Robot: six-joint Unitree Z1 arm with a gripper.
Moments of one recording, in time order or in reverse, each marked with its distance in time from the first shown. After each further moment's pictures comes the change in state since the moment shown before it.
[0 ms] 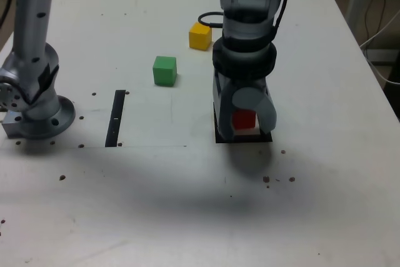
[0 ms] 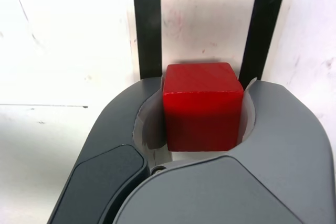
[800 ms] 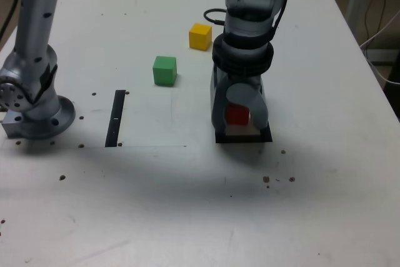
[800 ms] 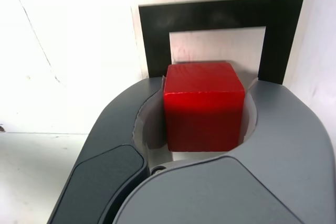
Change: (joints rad) arm 0.066 0.035 -0.002 0.037 -0.024 0.164
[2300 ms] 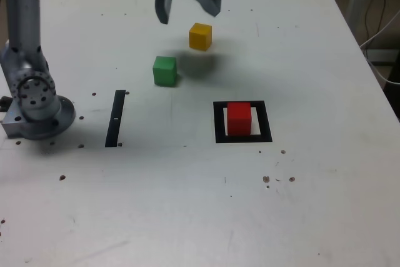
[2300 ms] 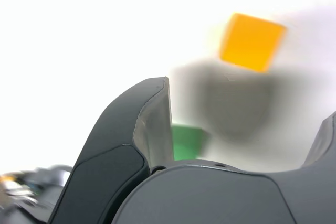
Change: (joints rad) arm 0.633 -0.156 -0.026 0.167 0.260 0.709
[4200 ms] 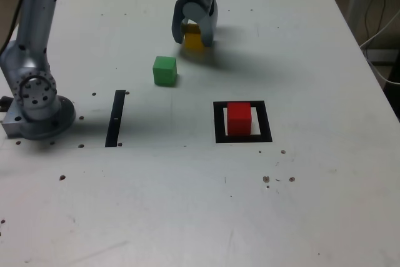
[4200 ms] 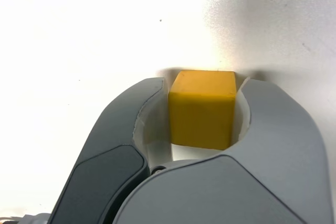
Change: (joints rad) arm 0.032 0.173 0.009 -0.171 -0.017 0.088
